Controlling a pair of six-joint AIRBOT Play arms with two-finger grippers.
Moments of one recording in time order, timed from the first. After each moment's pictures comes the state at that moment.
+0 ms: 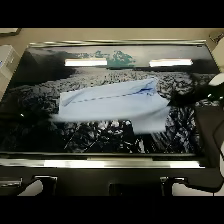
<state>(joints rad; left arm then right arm) 0.40 -1.14 1.00 0.81 -1.28 -1.19 -0.26 -1.44 1.49 -1.10 1.41 1.38</state>
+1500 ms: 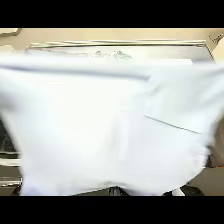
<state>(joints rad) 0.35 -0.85 1.49 0.99 -1.31 -1.40 -0.21 -1.01 1.78 -1.32 1.62 1.61</state>
